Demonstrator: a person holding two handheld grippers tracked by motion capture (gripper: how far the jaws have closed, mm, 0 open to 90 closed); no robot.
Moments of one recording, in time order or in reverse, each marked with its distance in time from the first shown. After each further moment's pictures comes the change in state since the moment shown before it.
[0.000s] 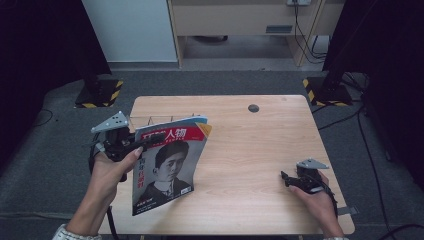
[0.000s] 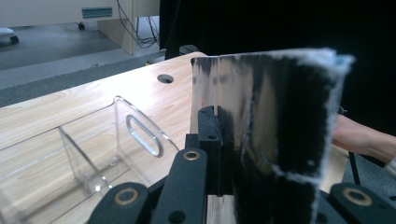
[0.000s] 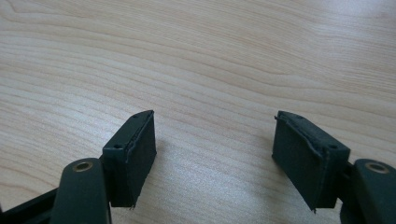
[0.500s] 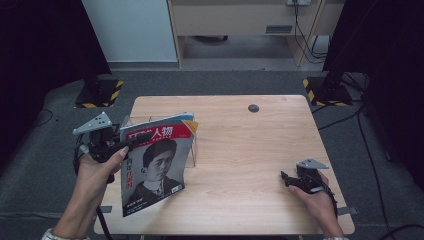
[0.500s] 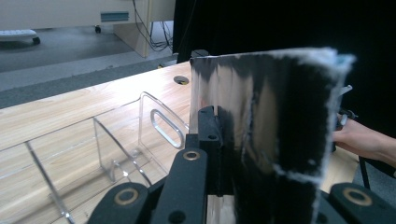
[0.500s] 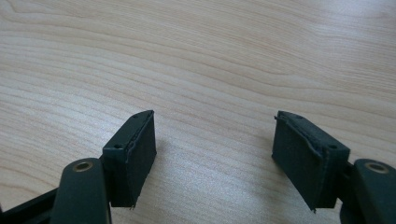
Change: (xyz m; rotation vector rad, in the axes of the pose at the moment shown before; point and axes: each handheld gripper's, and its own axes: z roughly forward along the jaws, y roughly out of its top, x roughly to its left) left arm 0.014 -0.004 -0.026 -0.022 0.047 -0.020; right arm 0.000 0.000 0.000 -0.002 -0.002 0.002
